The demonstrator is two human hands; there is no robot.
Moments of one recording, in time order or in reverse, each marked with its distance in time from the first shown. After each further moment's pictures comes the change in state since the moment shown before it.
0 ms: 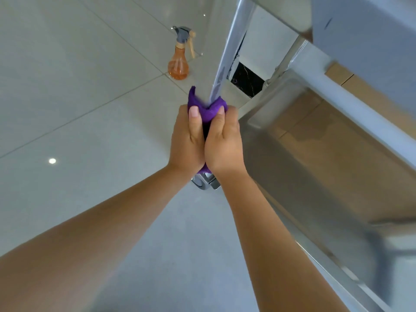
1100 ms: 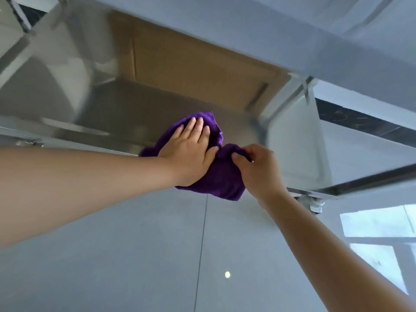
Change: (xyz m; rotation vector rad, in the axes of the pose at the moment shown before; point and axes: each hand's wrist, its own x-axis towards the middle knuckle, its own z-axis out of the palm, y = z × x) left_hand -0.235 0.100 0.223 1.047 -1.134 0.630; right_hand -0.259 0.150 -0.317 -0.021 0.278 0.883
